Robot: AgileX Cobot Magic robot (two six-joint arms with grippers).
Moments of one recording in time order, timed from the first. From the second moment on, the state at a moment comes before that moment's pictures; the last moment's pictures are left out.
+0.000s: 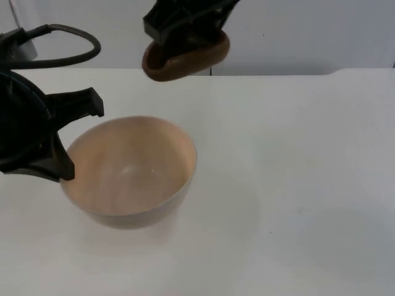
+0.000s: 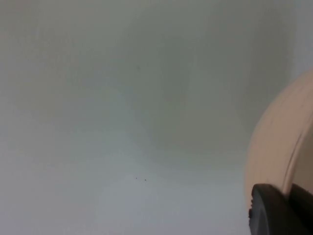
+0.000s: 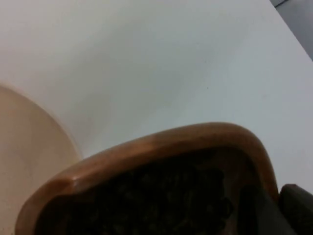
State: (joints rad) right arm 0.91 2.09 -2.05 -0.45 1.19 0.09; left arm -0.26 1.49 -0.76 -0.34 0.57 -0.21
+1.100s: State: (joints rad) right arm 0.94 2.09 -2.01 -0.49 1.22 0.15; left arm -0.26 1.49 -0.76 -0.35 0.57 -0.21
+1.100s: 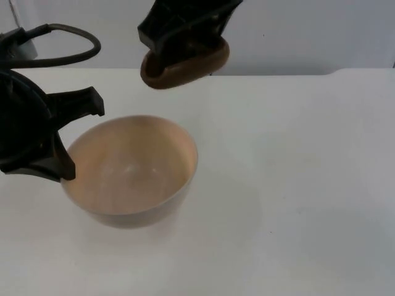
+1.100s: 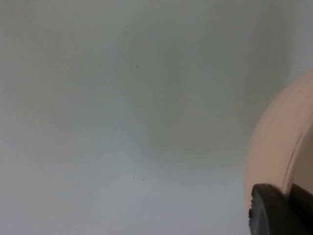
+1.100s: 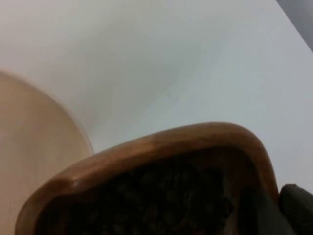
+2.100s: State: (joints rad) right arm 1.09 2.05 -1.87 -0.90 1.07 0.27; left arm -0.26 1.49 -0.76 -0.37 0.57 -0.21
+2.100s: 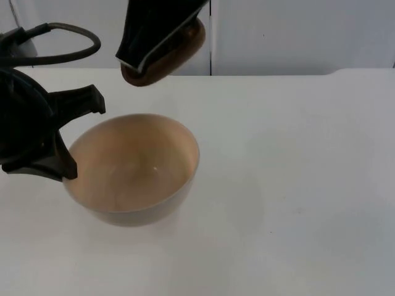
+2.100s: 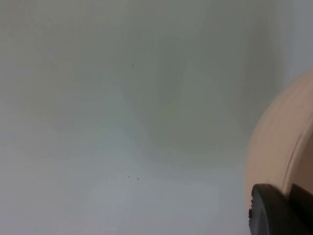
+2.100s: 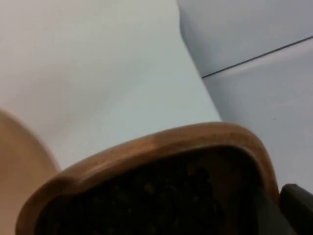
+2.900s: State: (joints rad) right arm 1.17 2.04 -1.87 -1.24 1.13 0.27; left arm -0.26 1.49 -0.76 -0.37 0.56 -0.21
